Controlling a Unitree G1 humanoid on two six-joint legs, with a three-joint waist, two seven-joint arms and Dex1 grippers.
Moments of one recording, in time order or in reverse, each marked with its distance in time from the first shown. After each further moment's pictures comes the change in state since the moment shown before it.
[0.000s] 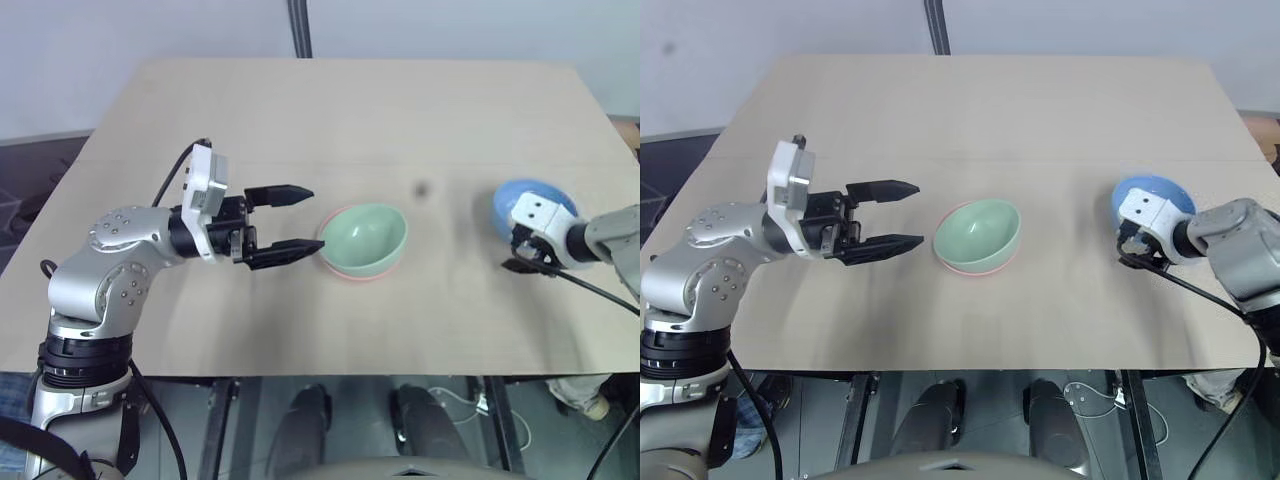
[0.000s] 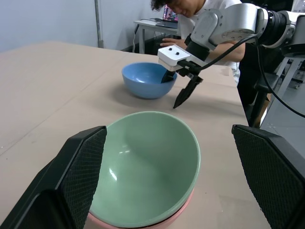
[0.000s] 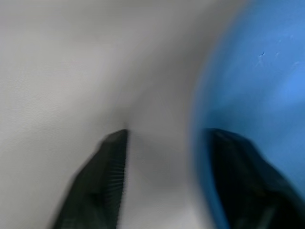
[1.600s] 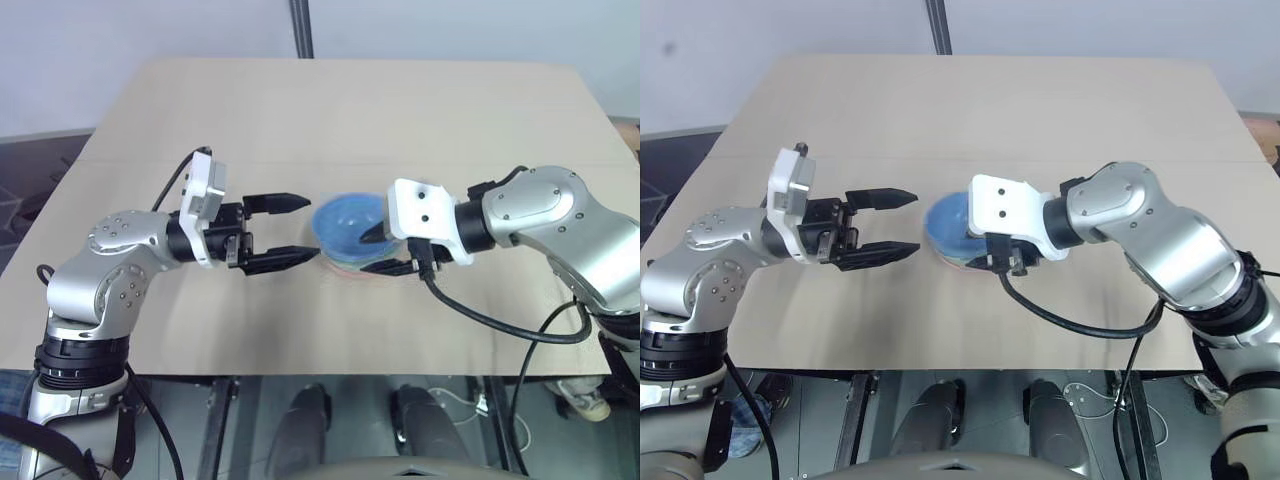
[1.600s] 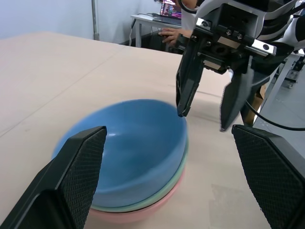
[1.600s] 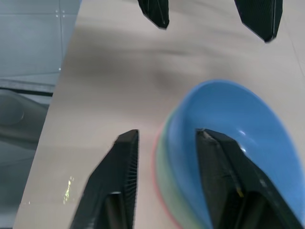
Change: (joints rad) left arm 0.018 0.015 -0.004 0.027 0.005 -0.002 -0.035; right arm -0.340 0.294 0.105 -0.482 0.325 0.094 0.030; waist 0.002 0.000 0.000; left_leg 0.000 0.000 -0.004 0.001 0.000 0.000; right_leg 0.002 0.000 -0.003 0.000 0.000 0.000
